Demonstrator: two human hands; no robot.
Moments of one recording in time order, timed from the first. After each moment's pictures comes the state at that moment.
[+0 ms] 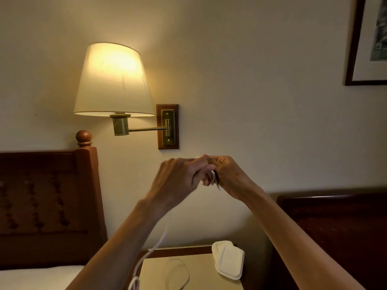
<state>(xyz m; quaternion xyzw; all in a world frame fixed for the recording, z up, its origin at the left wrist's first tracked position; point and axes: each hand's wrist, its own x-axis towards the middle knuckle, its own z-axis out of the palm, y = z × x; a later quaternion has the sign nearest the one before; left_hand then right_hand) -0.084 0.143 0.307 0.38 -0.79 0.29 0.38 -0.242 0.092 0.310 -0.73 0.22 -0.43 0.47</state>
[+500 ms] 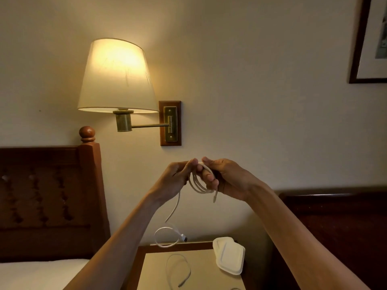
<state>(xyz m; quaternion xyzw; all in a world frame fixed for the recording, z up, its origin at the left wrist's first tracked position) -0.073 0.137 0.291 0.38 -0.73 -0.25 0.51 -0.245 0.102 0.311 -0.67 0.17 -0.31 0.66</state>
